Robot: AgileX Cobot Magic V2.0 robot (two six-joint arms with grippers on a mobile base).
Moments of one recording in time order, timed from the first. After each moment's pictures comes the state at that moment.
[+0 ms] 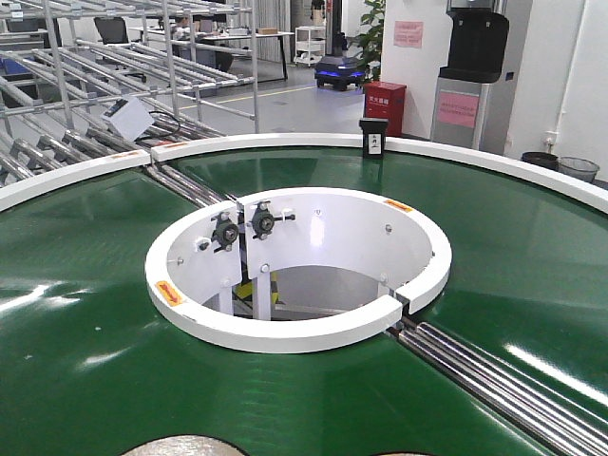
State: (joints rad) left arm 0.08 0.72 -0.67 -0.06 0.55 -0.04; right arm 0.04 0.69 -0.63 0.01 0.41 0.04
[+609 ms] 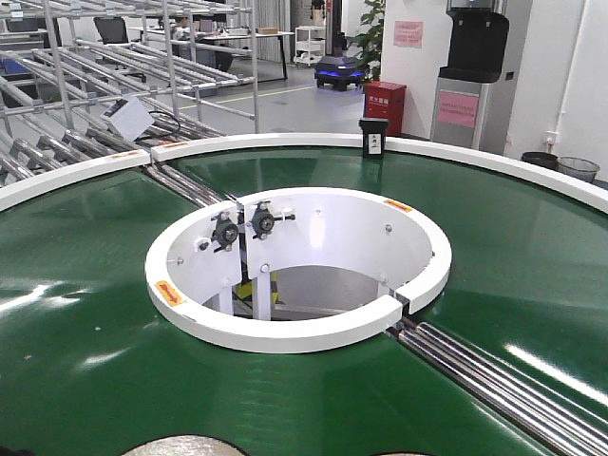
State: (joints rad) left arm 0.08 1.34 -0.77 -0.49 0.66 0.43; right arm 0.04 0.69 -0.63 0.01 0.42 0.04
